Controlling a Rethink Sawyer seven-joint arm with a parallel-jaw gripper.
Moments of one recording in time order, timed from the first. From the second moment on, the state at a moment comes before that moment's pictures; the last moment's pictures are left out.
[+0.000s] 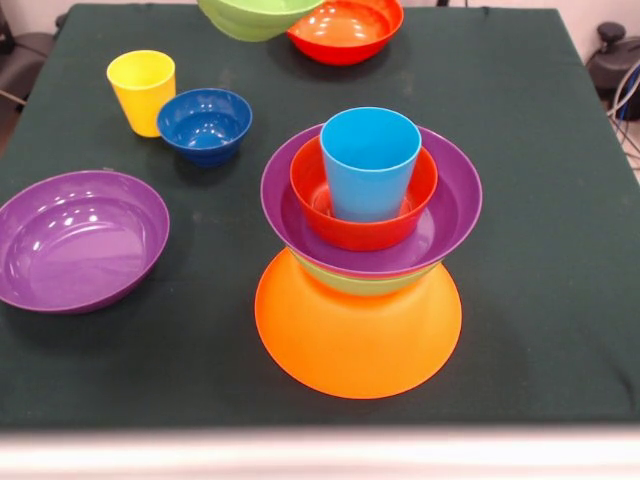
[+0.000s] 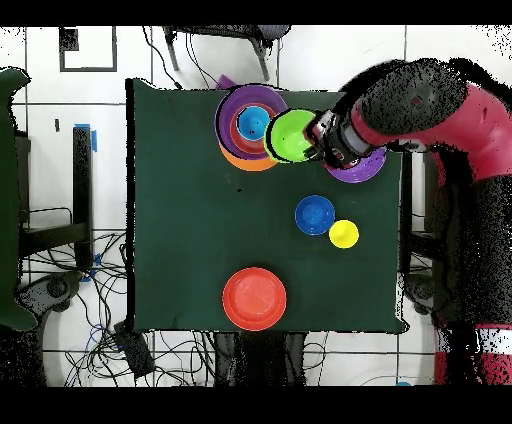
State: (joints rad) arm -0.70 -0.65 0.52 1.18 -0.11 1.43 2.26
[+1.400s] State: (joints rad) arm -0.58 -0.34 0.61 0.73 -0.12 1.50 2.26
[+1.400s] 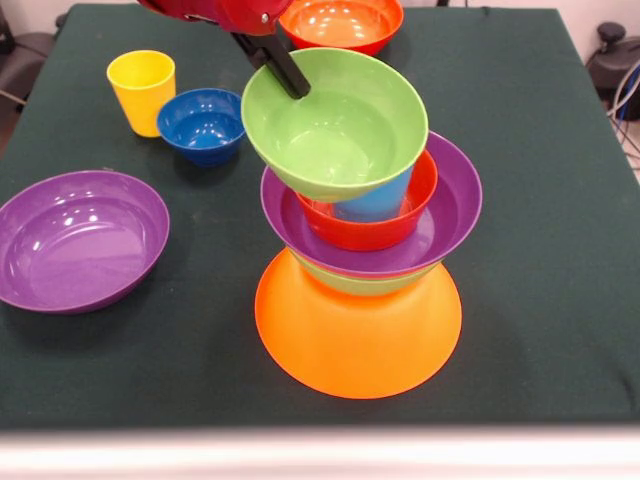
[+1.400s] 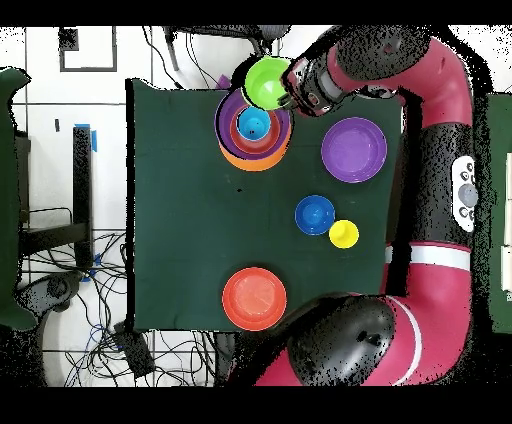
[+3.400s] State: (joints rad) arm -0.62 -0.56 0.61 1.07 -0.07 1.30 2.26
